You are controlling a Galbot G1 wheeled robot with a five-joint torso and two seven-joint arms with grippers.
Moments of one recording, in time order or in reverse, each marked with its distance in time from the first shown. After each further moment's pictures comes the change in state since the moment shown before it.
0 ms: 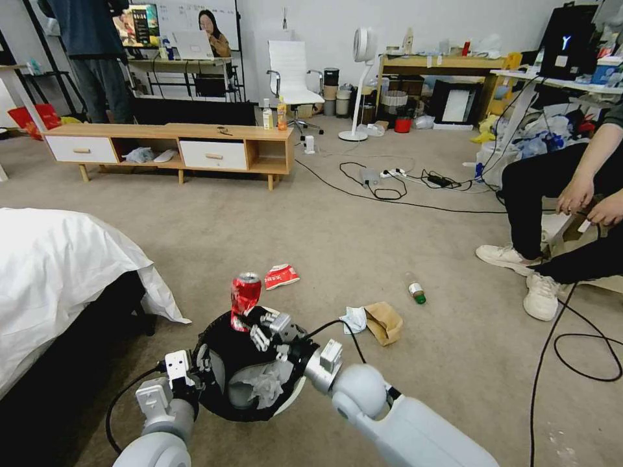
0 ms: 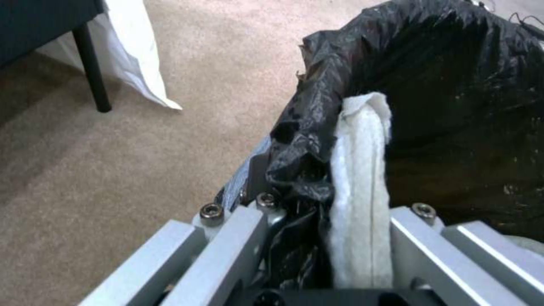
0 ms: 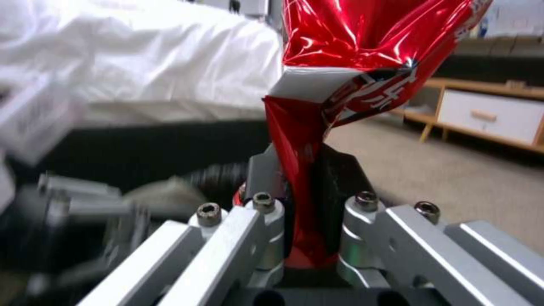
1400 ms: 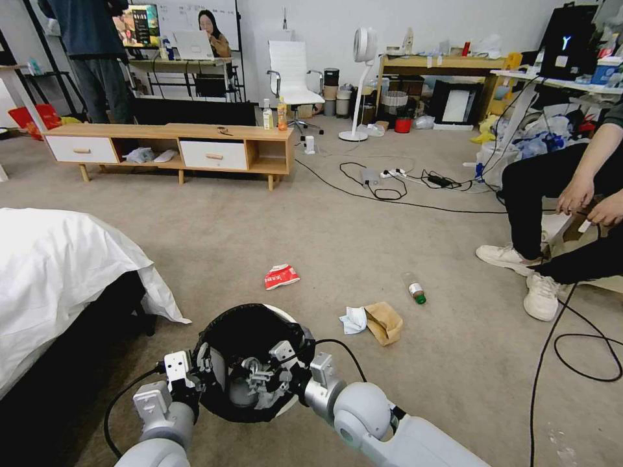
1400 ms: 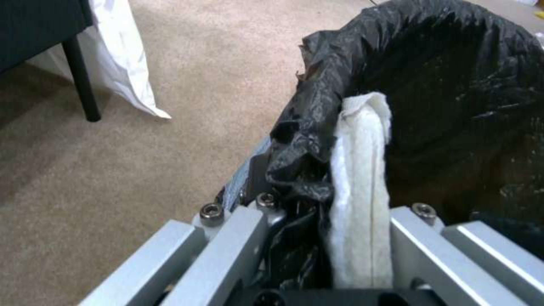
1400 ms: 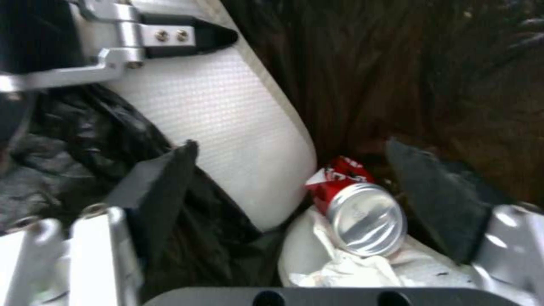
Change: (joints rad) left arm 0.024 -0.009 0.016 -0.031 0.017 -0.023 0.010; right arm -0.039 -0.031 -0.005 0.129 0.148 -0.484 0.092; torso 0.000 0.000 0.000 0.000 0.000
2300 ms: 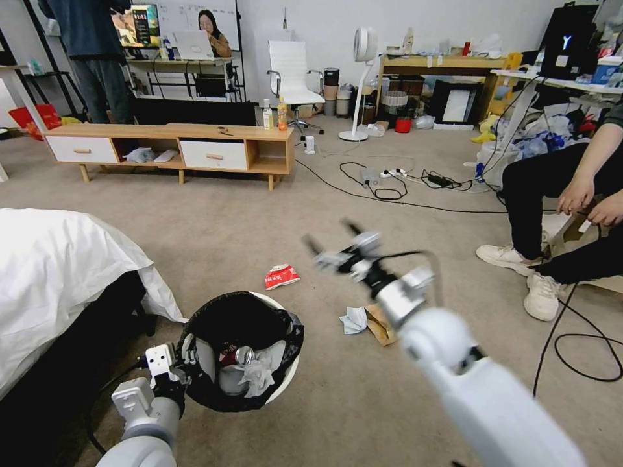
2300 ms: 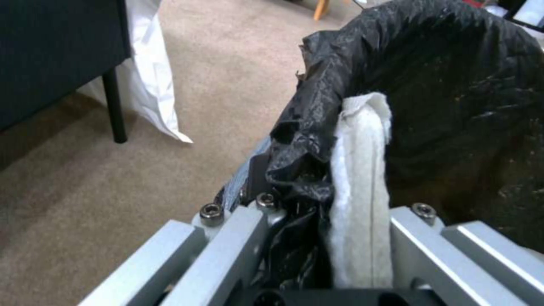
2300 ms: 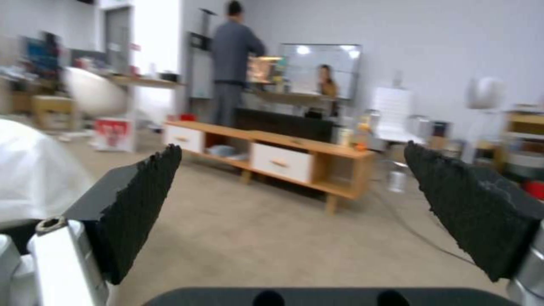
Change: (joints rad) left arm 0.007 -0.011 -0.086 -0.044 -0.034 -0.001 0.004; right arm -0.041 -0.153 0.561 0.220 -0.061 0.223 0.082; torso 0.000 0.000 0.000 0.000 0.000
